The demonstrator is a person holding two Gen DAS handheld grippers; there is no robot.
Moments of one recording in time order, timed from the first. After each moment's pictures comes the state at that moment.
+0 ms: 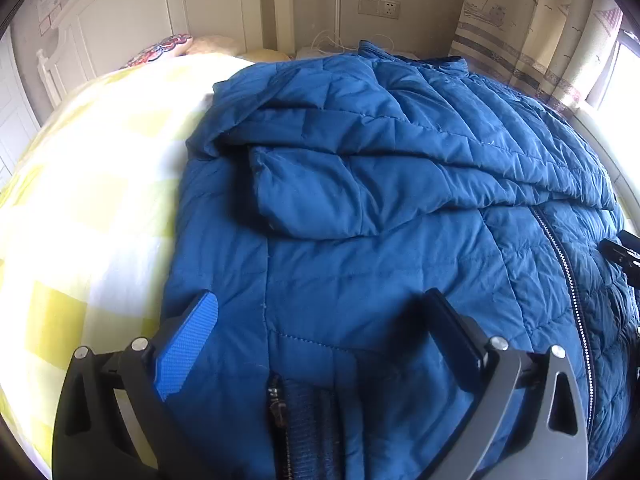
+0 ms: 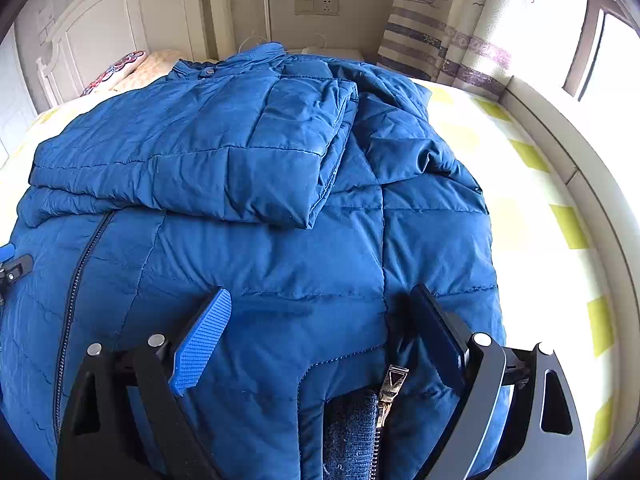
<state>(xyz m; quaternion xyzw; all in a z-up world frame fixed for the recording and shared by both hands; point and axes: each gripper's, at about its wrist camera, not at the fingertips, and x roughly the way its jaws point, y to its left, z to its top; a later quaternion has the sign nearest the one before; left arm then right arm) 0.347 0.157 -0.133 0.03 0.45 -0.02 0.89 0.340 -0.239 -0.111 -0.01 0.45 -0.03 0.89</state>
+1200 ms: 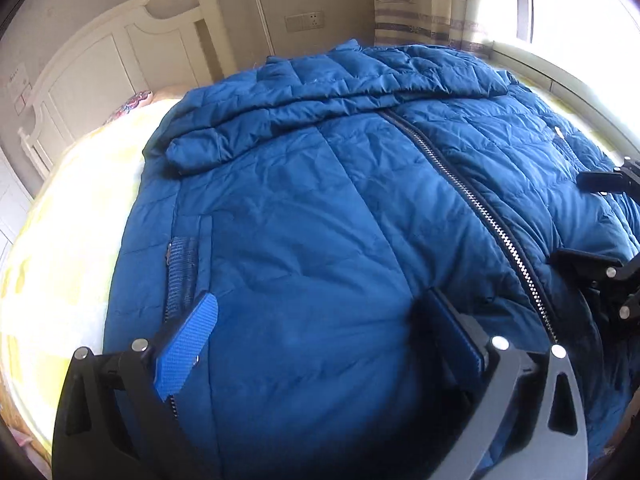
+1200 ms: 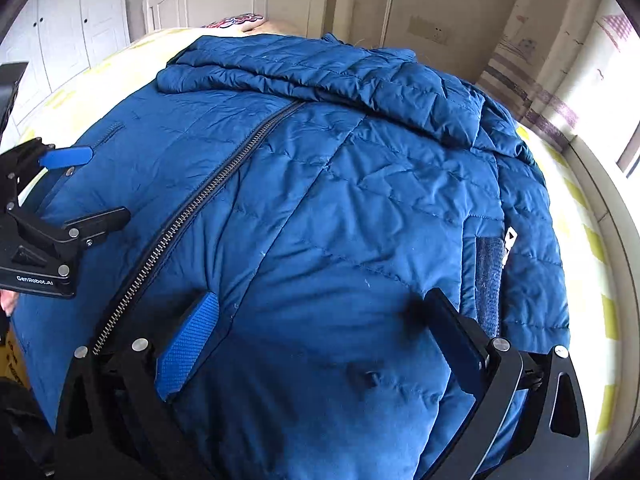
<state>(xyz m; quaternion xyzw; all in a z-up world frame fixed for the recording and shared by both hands) 0.224 0.082 -0.136 0.12 0.42 -0.09 0.90 0.232 -0.173 -0.122 -0.10 0.45 0.12 0.88</state>
